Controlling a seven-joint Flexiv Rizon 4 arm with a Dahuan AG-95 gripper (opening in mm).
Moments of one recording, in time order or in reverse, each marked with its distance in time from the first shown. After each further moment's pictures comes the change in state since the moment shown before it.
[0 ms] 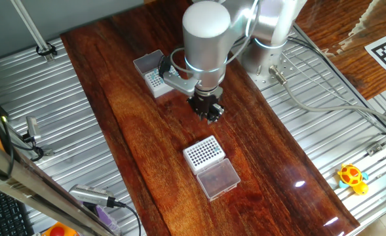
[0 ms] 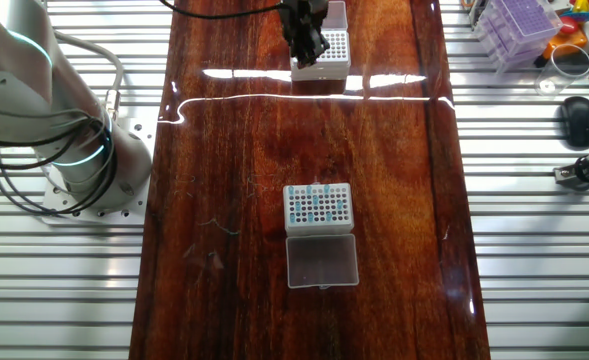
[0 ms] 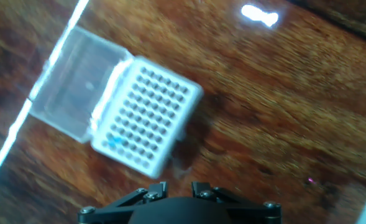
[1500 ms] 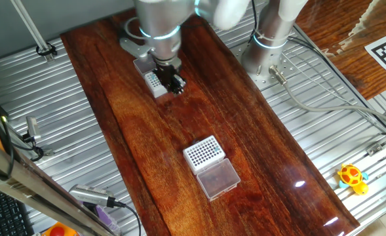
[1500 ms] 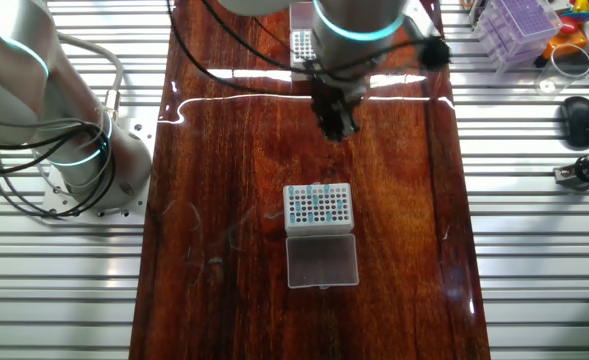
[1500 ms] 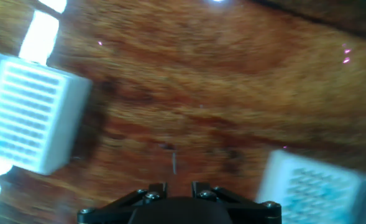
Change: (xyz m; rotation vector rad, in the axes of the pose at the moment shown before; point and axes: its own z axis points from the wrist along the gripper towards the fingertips) arm 0.031 -0.160 -0.005 -0.005 0.027 0.035
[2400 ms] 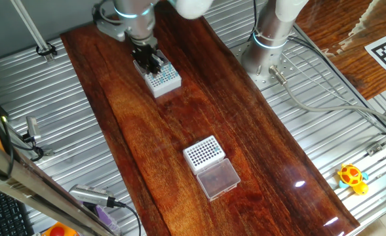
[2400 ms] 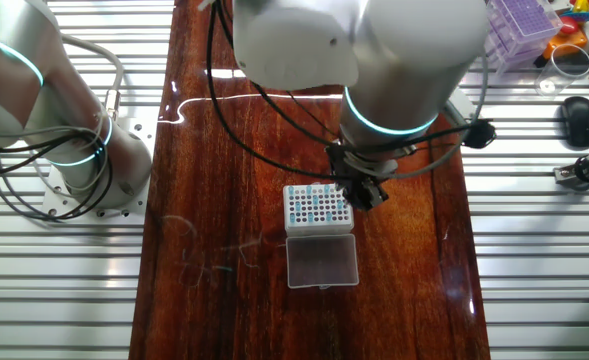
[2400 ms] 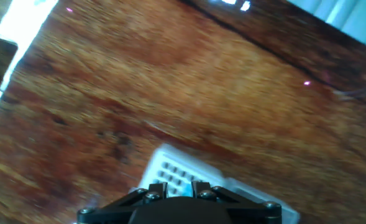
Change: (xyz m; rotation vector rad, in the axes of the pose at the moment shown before) arm 0.028 -0.111 0.001 0.037 0.014 -0.084
